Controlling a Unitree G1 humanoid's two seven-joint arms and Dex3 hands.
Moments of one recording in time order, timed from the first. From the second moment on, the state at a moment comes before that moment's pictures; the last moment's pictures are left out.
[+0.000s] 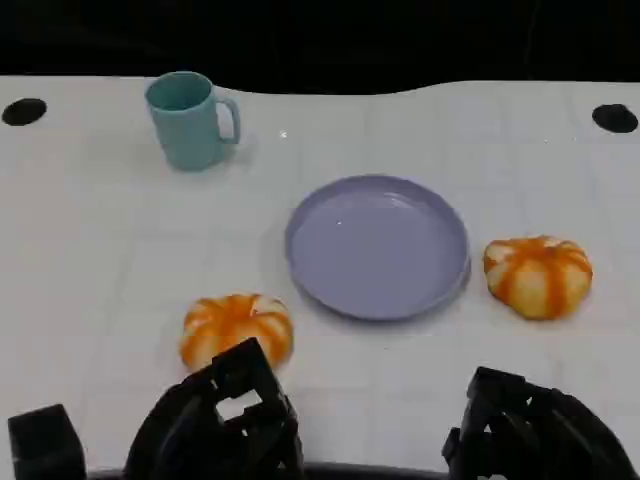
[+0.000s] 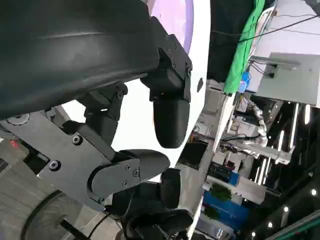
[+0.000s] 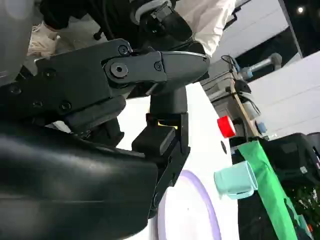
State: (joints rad) left arm 0.19 0.00 -0.07 0.03 -0.43 -0.05 -0.59; right arm 0.21 -0.08 0.05 -0.04 0.46 0.13 0.65
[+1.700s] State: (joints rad) left arm 0.11 0.09 -0.01 -0.01 -0.13 -0.28 -0.46; right arm 0.19 -0.07 0.06 -0.03 0.44 0.13 0.64
